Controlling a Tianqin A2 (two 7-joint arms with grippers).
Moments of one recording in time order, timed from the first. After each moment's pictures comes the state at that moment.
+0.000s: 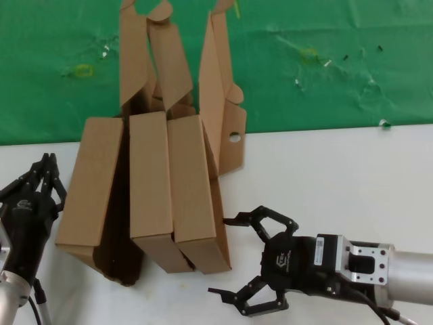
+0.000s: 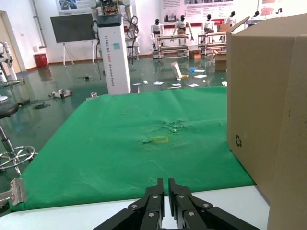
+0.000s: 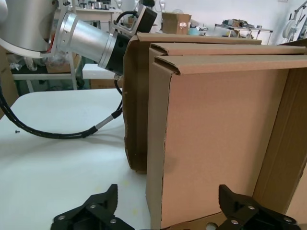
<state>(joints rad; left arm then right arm) 0.00 -0.30 1.60 -1.60 -1.80 0.00 0.00 0.23 0.67 -1.95 1.71 1.73 -0.84 -0.03</state>
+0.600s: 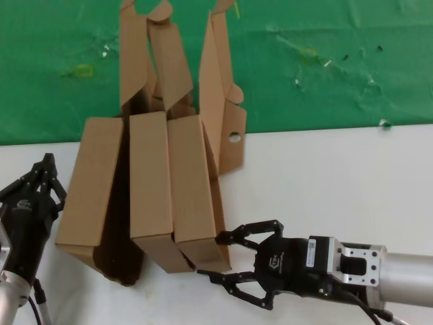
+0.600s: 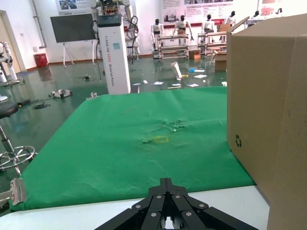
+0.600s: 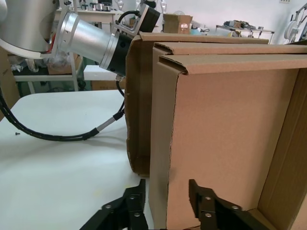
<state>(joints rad) 0.00 -0.30 1.60 -1.60 -1.80 0.00 0.00 0.24 0.65 -1.97 1.70 1.72 -0.83 -0.03</state>
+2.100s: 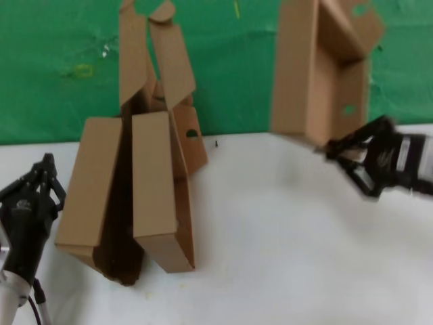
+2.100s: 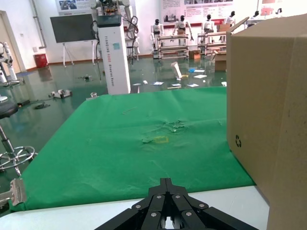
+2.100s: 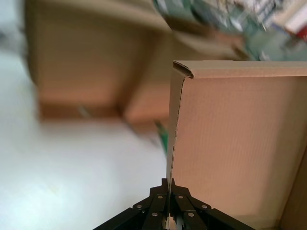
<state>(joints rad) 0.00 -0.30 1.60 -1.60 -1.80 0.00 0.00 0.33 1.02 -1.76 2.01 1.33 -0.84 0.45</state>
